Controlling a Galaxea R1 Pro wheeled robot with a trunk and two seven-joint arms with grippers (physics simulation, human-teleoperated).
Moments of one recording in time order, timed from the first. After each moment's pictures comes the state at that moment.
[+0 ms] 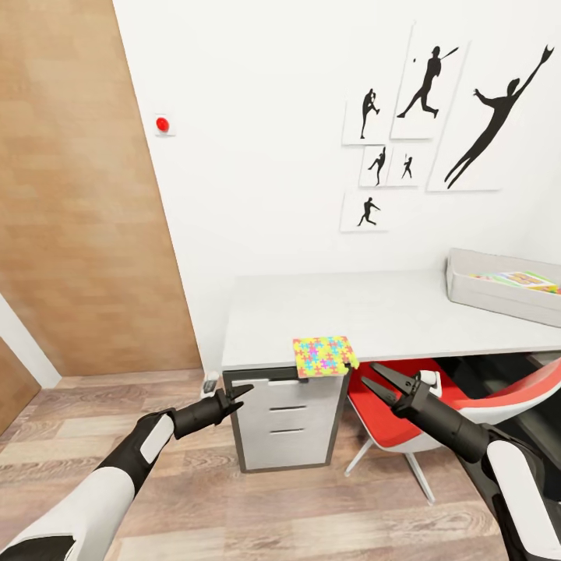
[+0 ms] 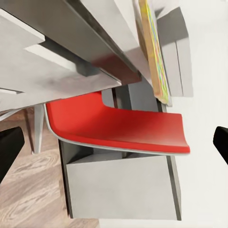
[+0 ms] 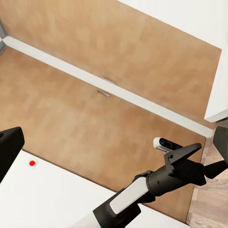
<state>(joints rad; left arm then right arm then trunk) -0.73 0.04 0.06 -0.47 0.55 0.61 -0.85 -0.26 -0.10 -0.27 -1.59 -1.04 1.04 0.67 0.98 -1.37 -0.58</state>
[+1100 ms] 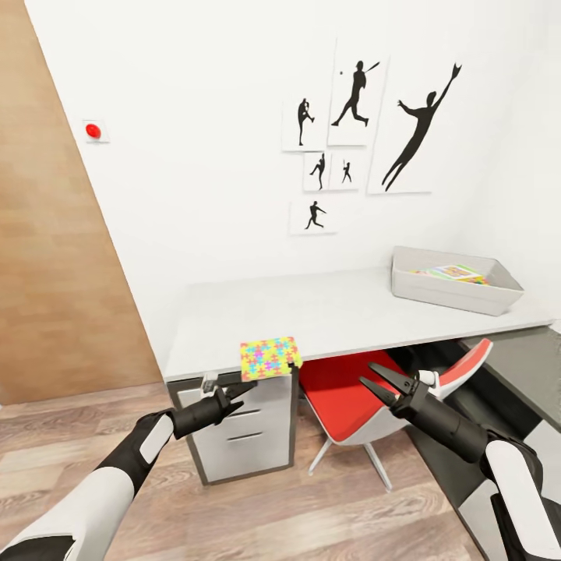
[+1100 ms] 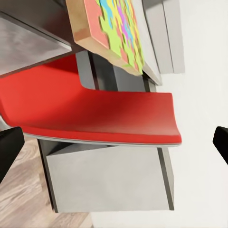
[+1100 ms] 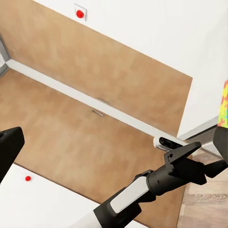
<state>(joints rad) -0.73 0.04 0.06 -0.47 0.55 0.61 -0.86 -0.26 -0.10 -0.26 -1.59 -1.04 1.04 0.67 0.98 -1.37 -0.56</state>
